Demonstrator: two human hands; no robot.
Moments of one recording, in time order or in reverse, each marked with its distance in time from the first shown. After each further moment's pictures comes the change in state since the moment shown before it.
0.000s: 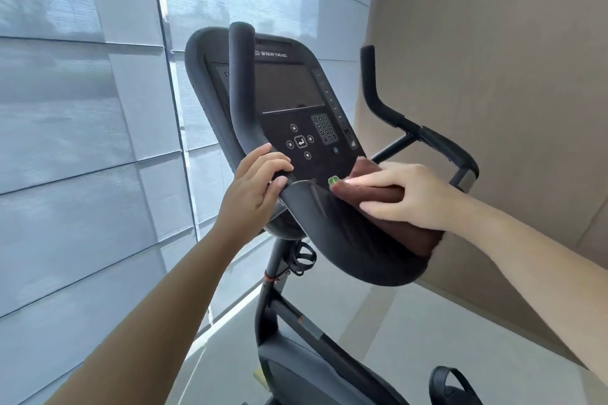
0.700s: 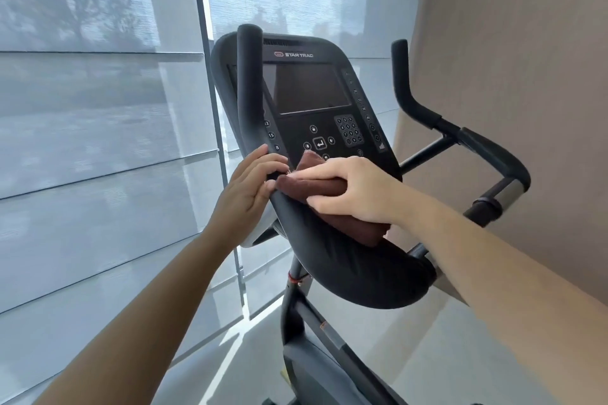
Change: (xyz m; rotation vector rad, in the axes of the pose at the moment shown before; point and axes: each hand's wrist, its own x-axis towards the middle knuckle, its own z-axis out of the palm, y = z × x) left_hand -0.001 0.004 0.002 0.081 -0.019 -0.072; right_hand 0.049 0.004 0.019 0.188 -0.103 -0.283
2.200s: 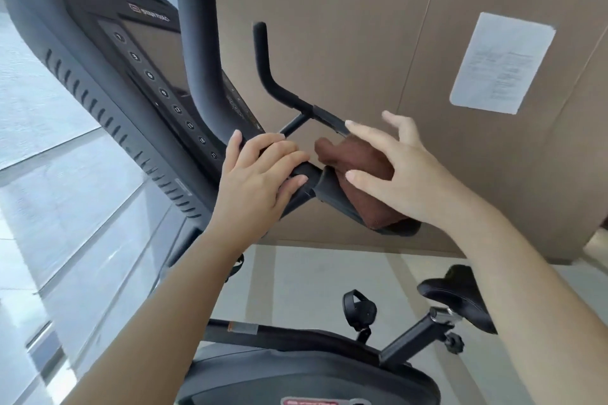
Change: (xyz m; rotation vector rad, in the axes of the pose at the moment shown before) left_hand 0.030 -0.067 0.011 -0.249 0.106 0.628; right_hand 0.015 -0.106 0.084 -0.676 0.575 0.929
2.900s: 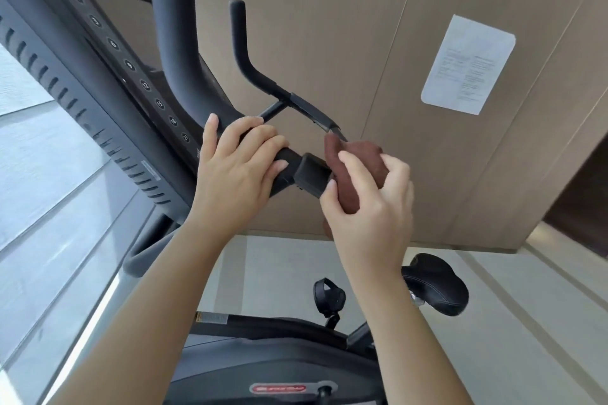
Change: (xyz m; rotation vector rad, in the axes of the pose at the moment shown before) left_hand -0.002 0.003 0.009 0.076 0.076 -0.021; right_hand -0.036 -0.014 0.071 -0.239 0.754 0.078
